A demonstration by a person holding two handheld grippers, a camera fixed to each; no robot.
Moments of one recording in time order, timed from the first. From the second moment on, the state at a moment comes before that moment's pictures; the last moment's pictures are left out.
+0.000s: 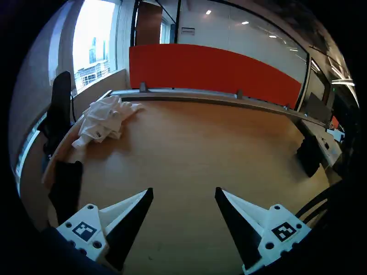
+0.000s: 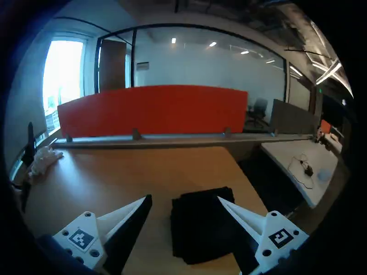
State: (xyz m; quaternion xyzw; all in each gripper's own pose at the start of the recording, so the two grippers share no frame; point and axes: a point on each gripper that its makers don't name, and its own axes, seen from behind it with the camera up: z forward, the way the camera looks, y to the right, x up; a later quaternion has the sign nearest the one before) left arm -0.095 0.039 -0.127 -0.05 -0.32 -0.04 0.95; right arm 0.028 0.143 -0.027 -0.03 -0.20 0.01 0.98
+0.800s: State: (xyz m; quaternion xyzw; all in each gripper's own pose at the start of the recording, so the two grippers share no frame) left arm -0.038 0.022 -0.088 -0.03 -0.22 -0.03 0.98; right arm 0.104 0.105 -0.030 -0.03 -0.06 -0.01 1.00
